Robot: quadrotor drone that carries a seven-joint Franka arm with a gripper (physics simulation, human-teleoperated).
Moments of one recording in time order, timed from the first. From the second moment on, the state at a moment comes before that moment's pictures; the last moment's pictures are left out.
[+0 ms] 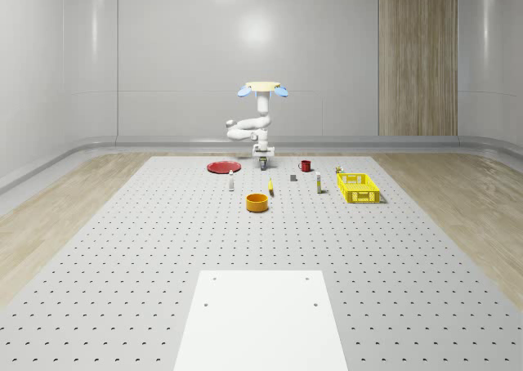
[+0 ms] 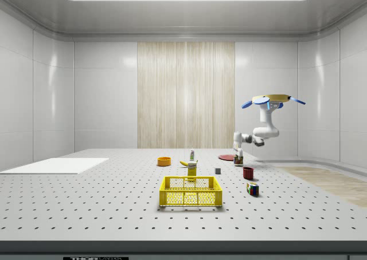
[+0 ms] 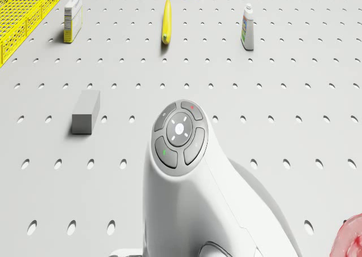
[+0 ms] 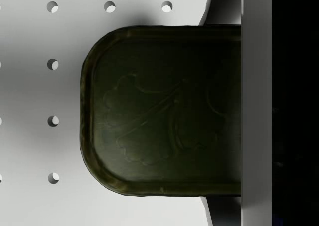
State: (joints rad) arm -1.12 -1.34 1.29 -2.87 -1.90 1.42 1.65
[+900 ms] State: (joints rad) arm -1.15 -1.38 1.43 -2.88 -1.76 1.42 1.68
